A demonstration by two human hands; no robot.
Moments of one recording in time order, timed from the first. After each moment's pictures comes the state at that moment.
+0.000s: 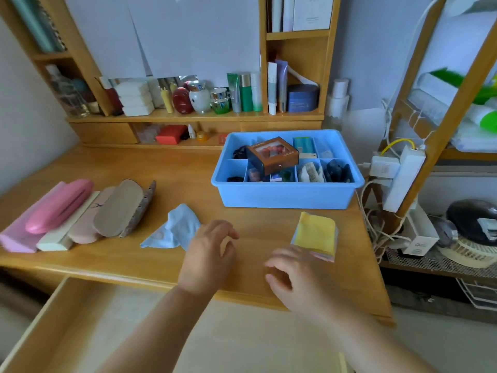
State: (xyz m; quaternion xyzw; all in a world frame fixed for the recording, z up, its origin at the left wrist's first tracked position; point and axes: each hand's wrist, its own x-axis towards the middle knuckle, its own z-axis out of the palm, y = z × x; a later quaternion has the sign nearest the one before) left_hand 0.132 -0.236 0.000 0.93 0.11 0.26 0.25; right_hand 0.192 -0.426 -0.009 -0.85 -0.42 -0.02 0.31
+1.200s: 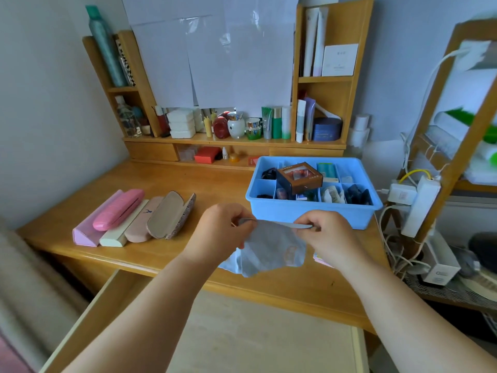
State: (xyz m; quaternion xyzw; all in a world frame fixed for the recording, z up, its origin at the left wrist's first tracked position) left_hand 0.095 -0.229 0.116 0.91 0.16 0.20 0.33; right_hand 0.206 -0.405 0.086 -0.84 -0.28 0.06 0.45
